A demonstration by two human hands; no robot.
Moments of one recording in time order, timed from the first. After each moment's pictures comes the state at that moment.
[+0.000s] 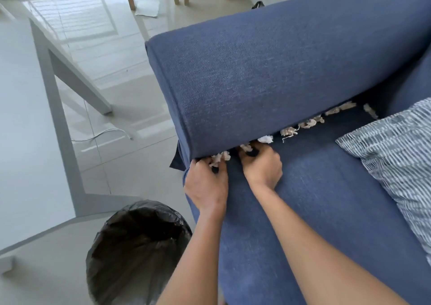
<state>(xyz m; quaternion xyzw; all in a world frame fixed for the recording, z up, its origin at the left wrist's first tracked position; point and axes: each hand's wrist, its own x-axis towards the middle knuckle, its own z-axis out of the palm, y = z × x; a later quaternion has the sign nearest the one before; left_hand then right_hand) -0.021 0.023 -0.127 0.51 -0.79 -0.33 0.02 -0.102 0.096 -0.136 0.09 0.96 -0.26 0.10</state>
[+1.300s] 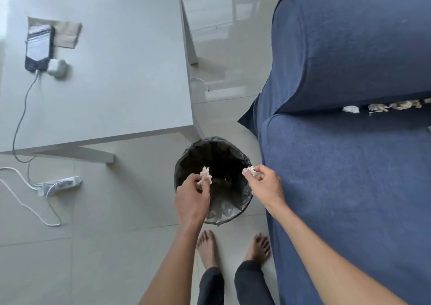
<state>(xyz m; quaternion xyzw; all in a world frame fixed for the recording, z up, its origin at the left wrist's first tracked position) 0.266 -0.026 -0.115 0.62 -0.70 -0.34 0.01 0.118 0.083 -0.138 -0.07 0.85 -0.35 0.38</state>
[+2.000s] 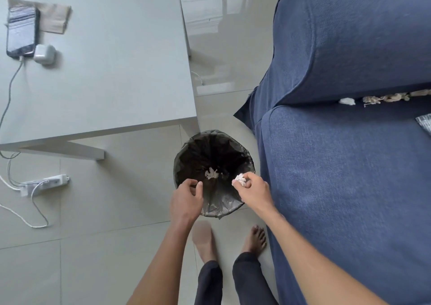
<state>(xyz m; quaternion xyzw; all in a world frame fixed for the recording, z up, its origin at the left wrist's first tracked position) 0.312 -0.039 -0.141 0.59 -0.69 -0.41 -0.08 0.169 0.084 -0.158 -0.10 0.87 -0.26 0.40</state>
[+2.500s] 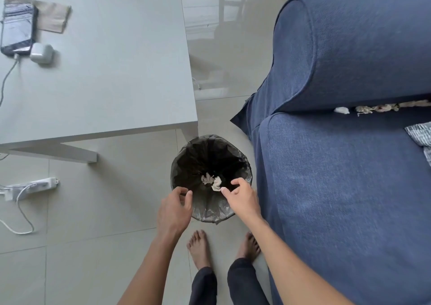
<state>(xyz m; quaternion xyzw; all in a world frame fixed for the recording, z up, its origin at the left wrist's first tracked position) 0.338 -0.052 -0.138 0.58 -0.72 -0.38 -0.08 0.192 0.061 -0.150 -0.09 0.89 -0.22 0.40</state>
